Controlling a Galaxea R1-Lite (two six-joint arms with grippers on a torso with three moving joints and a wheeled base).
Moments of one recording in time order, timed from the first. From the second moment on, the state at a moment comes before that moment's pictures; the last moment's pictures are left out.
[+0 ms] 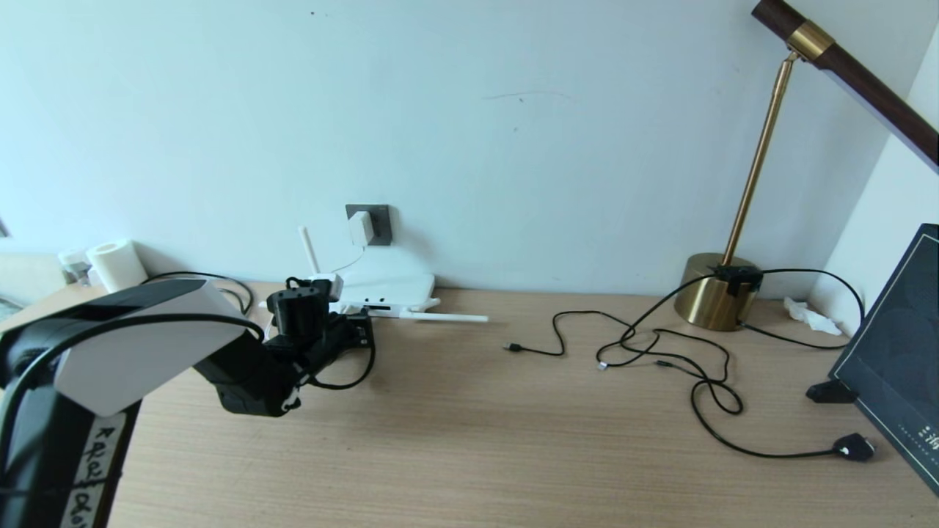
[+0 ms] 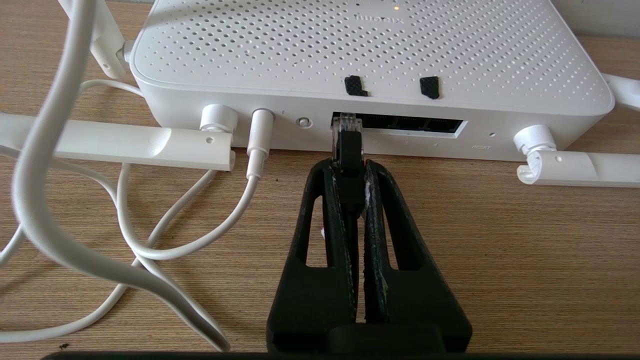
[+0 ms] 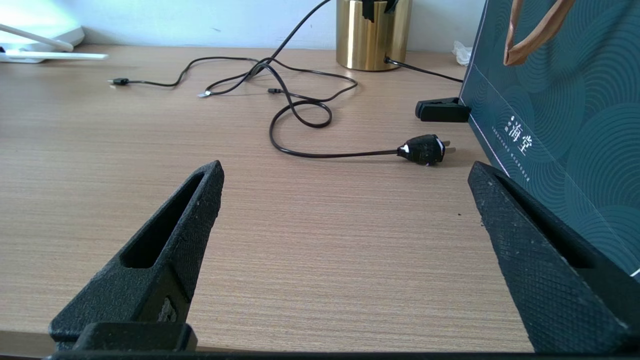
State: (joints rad) left arm -0.15 2.40 -1.12 -1.03 0.02 -0.04; right arm 0.00 0.00 0.00 -0.02 -0.01 0.02
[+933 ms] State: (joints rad) left arm -0.16 2.37 -1.09 -1.04 0.02 -0.03; right arm 0.00 0.00 0.00 -0.02 -0.01 0.02
